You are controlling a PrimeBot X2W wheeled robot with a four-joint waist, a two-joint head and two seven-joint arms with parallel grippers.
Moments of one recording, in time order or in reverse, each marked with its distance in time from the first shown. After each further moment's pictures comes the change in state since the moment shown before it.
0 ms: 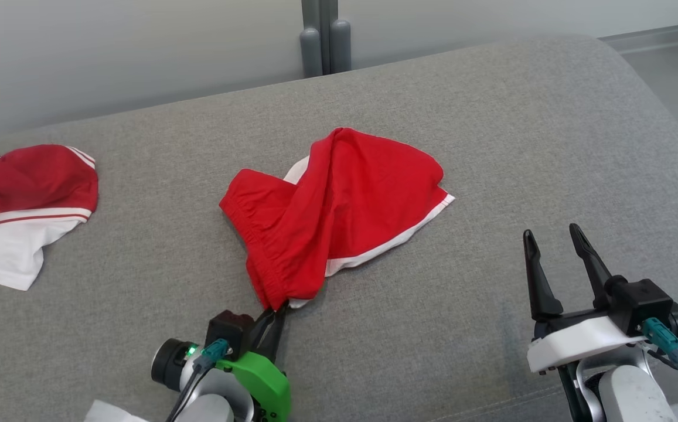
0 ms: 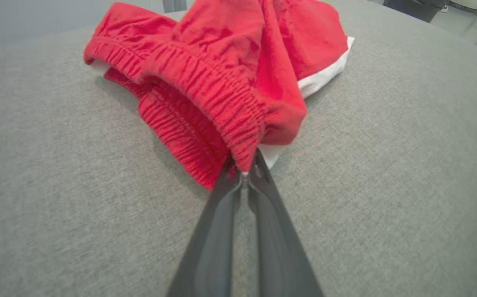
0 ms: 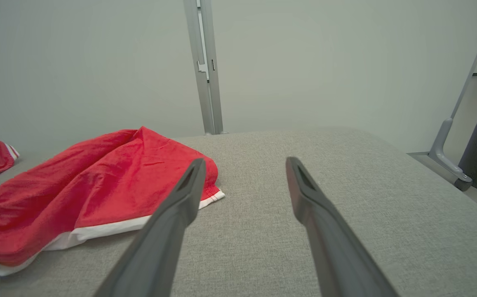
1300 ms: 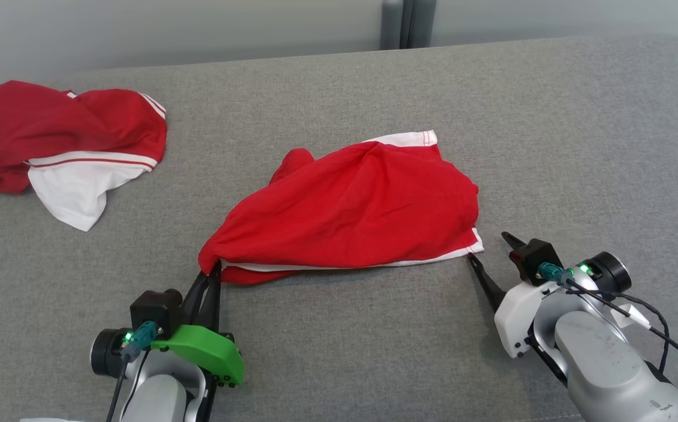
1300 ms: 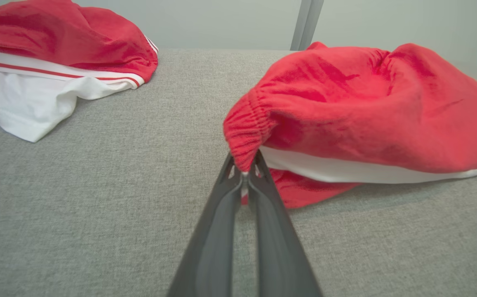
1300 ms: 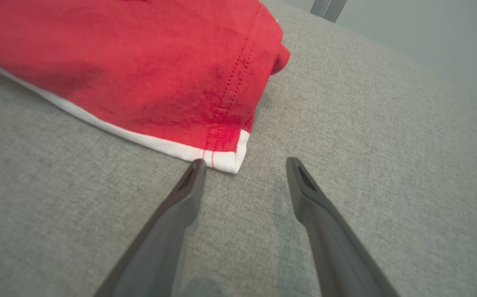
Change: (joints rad) left arm 0.041 0.008 0.282 -0.159 0.019 0.033 0.000; right arm -0.420 -0.148 0.411 0.712 -0.030 0.000 0.006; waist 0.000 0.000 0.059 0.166
